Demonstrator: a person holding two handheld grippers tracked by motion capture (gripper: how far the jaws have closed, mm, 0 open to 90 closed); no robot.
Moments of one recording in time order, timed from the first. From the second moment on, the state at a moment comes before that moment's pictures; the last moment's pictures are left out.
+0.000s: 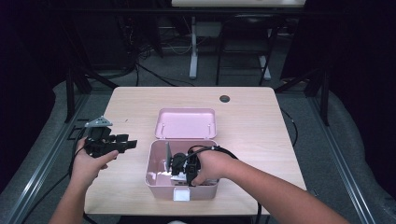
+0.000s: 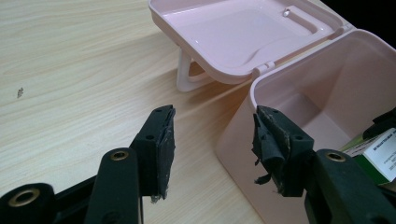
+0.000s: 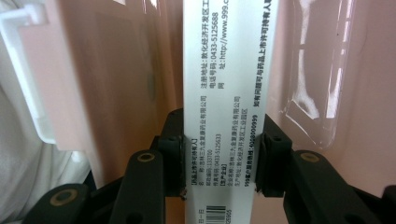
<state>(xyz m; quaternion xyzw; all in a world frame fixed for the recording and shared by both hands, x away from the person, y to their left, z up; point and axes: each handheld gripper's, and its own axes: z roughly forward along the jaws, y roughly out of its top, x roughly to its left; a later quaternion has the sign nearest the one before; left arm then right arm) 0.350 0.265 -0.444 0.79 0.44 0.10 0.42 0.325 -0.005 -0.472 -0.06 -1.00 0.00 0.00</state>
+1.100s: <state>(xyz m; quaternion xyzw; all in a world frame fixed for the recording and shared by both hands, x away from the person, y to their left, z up) 0.350 0.265 -0.444 0.79 0.44 0.10 0.42 0.327 -0.007 -0.462 -0.07 -1.00 -0.03 0.01</state>
